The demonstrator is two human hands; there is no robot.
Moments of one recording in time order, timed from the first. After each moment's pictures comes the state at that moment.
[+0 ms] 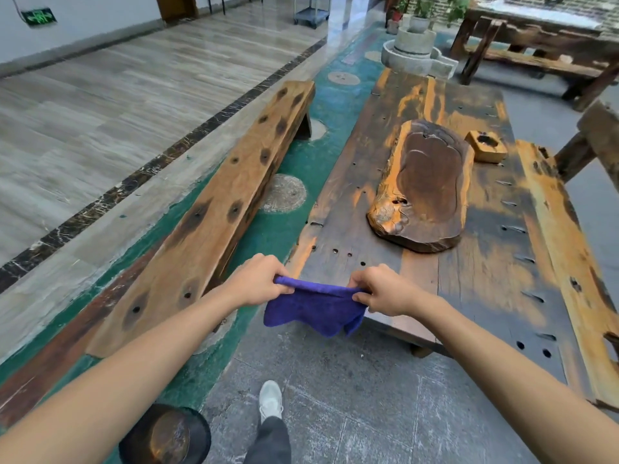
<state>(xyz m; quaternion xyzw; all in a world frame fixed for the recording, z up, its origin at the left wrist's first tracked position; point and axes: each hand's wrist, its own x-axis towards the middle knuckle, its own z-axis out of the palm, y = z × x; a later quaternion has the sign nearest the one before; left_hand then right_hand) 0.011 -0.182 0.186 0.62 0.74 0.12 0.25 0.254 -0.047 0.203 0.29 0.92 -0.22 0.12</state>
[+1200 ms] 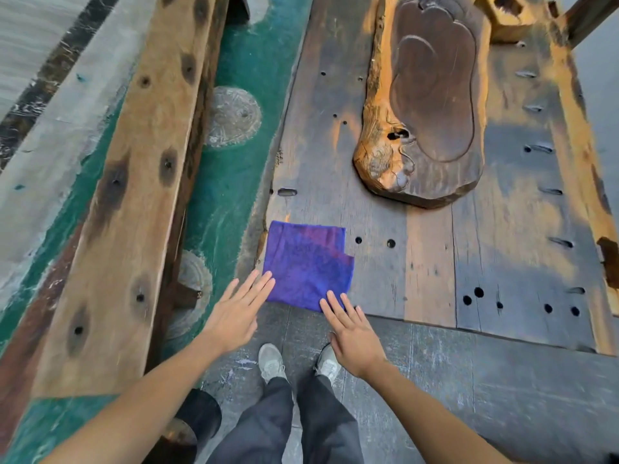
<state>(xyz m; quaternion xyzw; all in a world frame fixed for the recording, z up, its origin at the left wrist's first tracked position) -0.064 -0.098 -0.070 0.75 0.63 -0.09 0.17 0.232 -0.041 -0.067 0.42 0.86 -0.23 0.18</state>
